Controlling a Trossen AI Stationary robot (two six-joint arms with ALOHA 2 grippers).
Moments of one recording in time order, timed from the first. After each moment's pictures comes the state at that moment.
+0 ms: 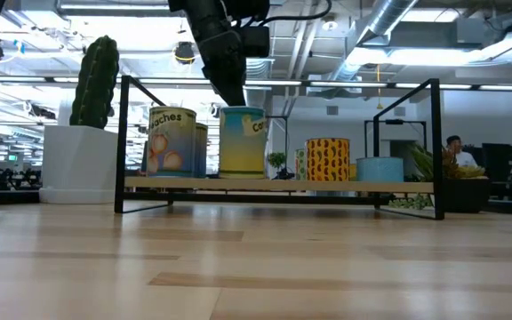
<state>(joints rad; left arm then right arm) 0.21 1.77 1.54 -0.88 -0.01 0.18 0.85 1.66 1.29 -0.89 0.37 1.00</state>
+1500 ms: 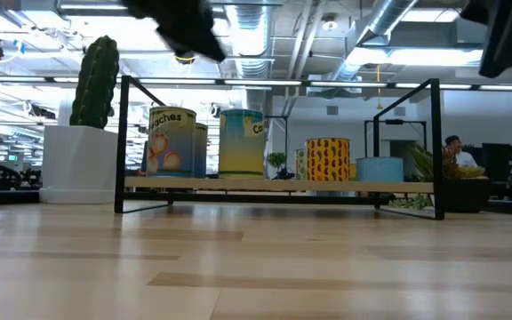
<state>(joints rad) -0.39 1.56 1.13 -0.38 -0.24 -0.18 0.73 1.66 1.29 -0.95 0.43 0.94</state>
